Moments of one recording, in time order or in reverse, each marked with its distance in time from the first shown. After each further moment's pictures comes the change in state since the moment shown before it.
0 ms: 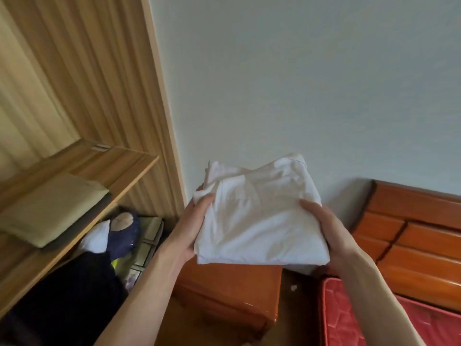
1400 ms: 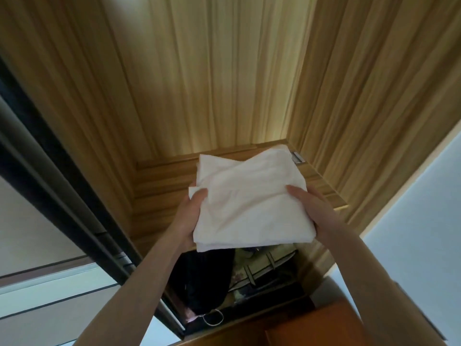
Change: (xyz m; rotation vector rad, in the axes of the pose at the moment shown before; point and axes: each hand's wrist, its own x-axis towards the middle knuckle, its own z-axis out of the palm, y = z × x) left_hand 0.006 0.055 -0.343 -0.345 1.087 0.169; right_hand 0.250 0.062 0.479 -0.454 -0.787 0.159
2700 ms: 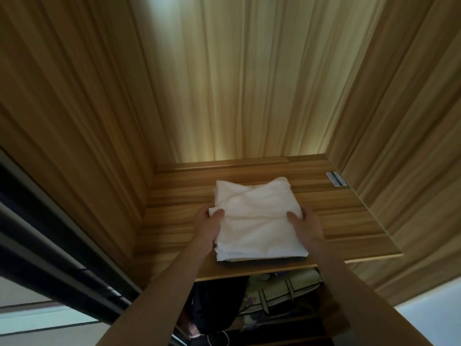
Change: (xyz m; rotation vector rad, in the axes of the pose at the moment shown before) left_hand 0.185 -0.066 -0.002 0.044 0.314 -0.034; right_hand 0.222 0.085 0.038 -0.640 0.060 -0.125
